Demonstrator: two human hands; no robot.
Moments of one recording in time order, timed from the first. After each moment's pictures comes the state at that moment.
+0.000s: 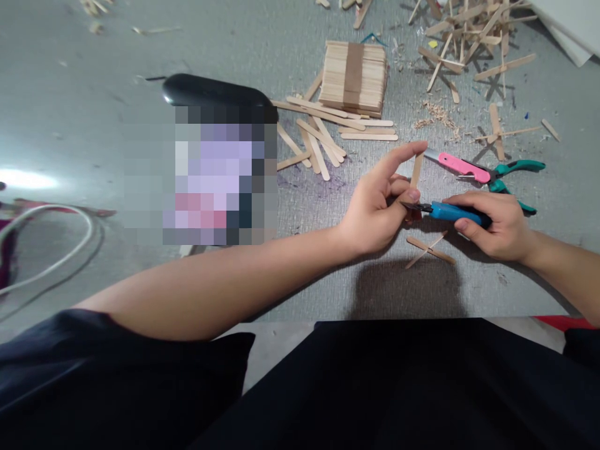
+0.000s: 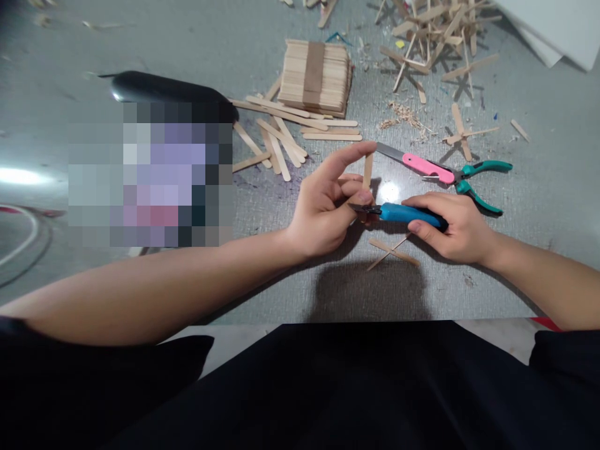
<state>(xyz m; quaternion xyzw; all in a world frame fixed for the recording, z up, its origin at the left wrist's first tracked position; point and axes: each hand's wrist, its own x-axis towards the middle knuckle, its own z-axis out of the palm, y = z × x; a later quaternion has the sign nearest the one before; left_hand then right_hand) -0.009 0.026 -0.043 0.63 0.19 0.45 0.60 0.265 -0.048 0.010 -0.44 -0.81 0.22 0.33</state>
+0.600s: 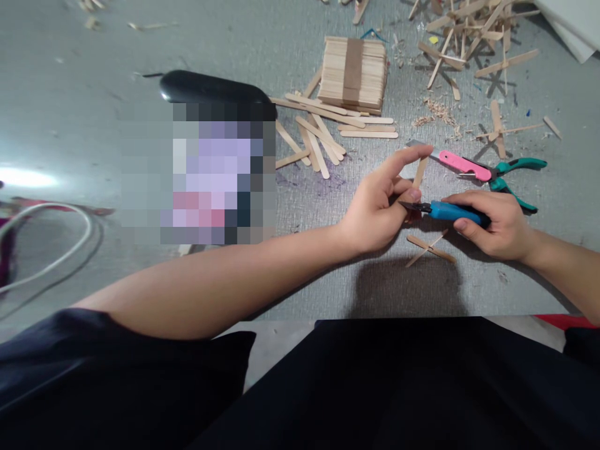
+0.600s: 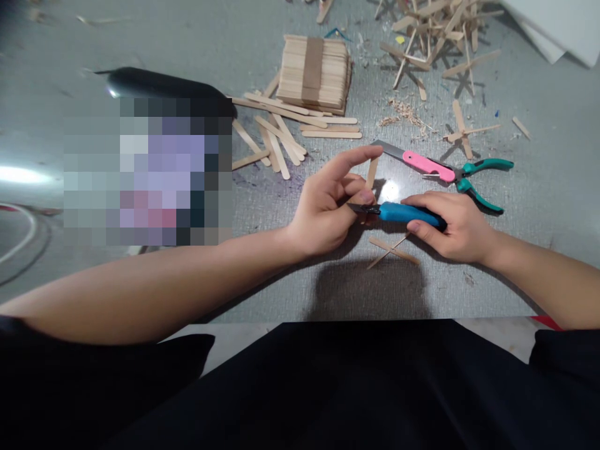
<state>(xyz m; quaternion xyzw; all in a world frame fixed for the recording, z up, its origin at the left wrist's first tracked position) -0.011 0.026 -0.039 0.63 0.20 0.43 0.61 0.266 -0.047 0.012 -0.44 -0.82 0.22 0.30</state>
